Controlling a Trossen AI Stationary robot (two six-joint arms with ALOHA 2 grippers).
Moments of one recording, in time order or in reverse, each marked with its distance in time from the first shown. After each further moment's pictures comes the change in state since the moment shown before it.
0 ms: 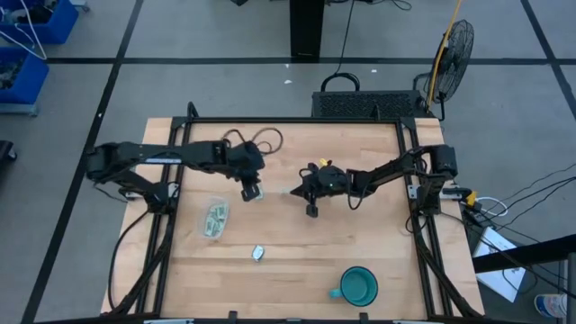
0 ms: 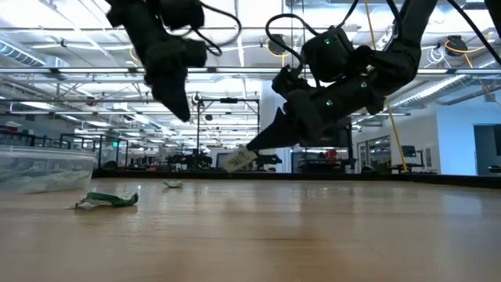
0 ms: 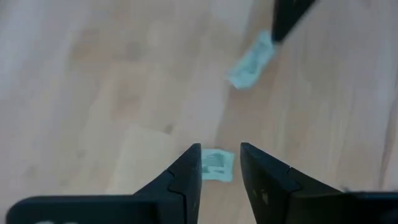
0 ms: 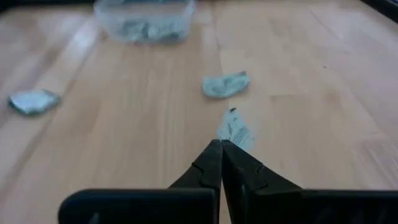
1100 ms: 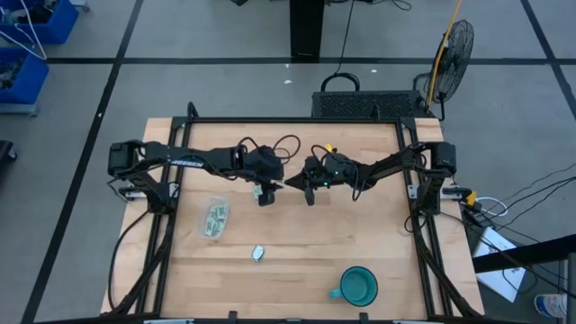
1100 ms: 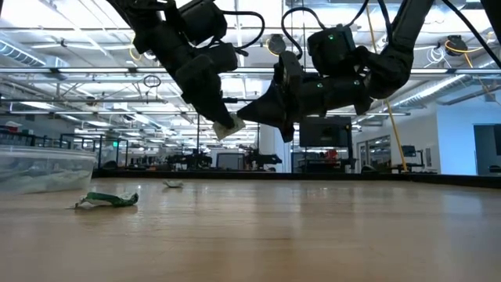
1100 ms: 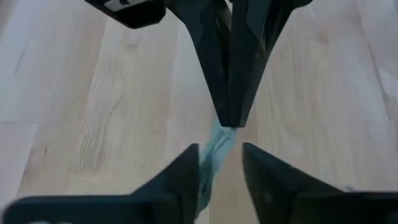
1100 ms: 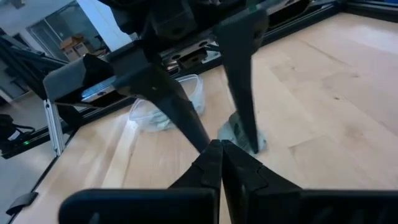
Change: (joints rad) left arm -0.016 0.184 -0.001 0.374 0.091 0.228; right arm -0.085 0.000 0.000 0.238 -0.162 0.380
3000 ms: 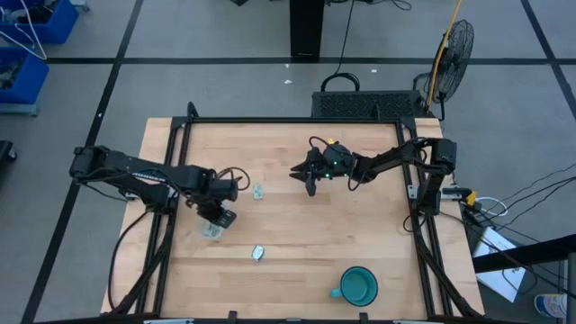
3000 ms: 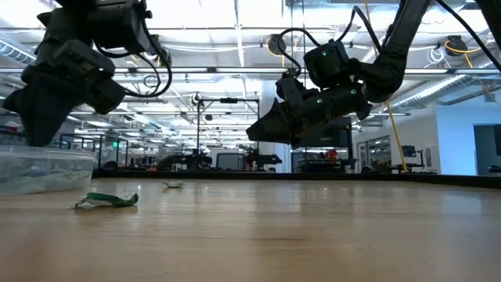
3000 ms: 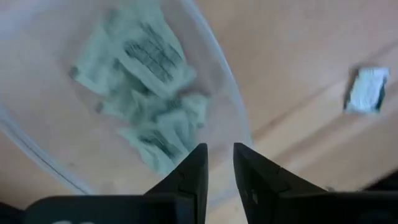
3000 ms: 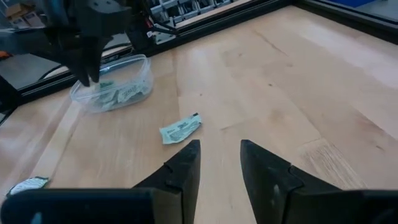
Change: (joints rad) left arm -0.206 -0.356 -0.305 -0.639 0.265 -1.163; right arm -0.105 0.000 0.000 -0.117 0.006 -0.143
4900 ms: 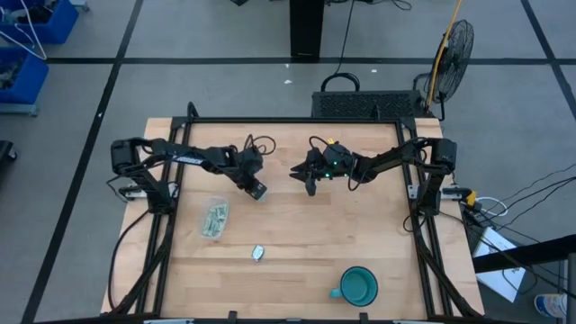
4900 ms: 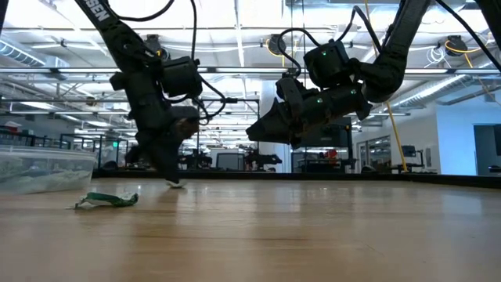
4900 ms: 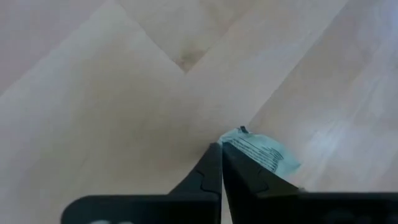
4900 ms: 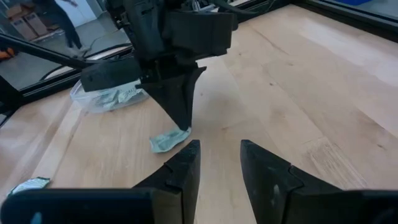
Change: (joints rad) left arm 0.363 0.382 0.068 0.592 -0.101 0.525; right arm 0.001 0.000 0.000 0.000 0.000 0.007
